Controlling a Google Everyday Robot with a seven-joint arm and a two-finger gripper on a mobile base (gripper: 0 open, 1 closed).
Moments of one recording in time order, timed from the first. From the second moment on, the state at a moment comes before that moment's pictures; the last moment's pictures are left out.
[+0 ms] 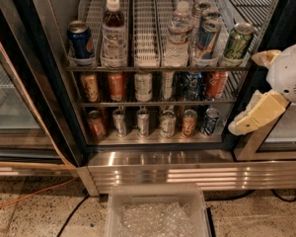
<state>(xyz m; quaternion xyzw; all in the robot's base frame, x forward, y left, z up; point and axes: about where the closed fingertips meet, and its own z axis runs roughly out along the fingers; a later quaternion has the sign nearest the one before) 0.470 -0.202 0.927 -0.51 0.78 0.05 0.34</state>
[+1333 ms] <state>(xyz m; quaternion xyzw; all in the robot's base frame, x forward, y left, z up) 0.554 -0.203 0.942 -0.40 0.78 0.10 0.47</state>
